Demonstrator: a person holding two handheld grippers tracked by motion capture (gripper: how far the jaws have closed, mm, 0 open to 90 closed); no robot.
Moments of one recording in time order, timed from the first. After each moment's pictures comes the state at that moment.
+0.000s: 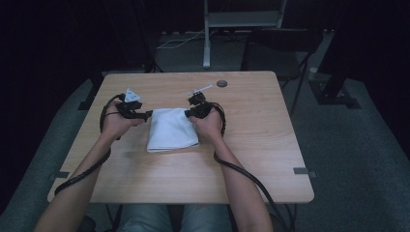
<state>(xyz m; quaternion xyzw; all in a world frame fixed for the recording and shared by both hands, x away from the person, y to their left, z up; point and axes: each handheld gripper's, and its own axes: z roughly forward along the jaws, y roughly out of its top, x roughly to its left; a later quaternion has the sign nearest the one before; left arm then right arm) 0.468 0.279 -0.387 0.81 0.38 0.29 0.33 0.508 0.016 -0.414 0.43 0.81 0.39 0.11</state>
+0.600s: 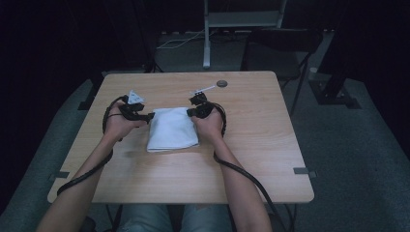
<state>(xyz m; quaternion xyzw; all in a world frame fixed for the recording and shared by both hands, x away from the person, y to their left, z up) 0.468 0.273 -0.395 0.82 0.38 0.29 0.33 0.505 0.009 -0.414 0.44 0.80 0.40 0.10</state>
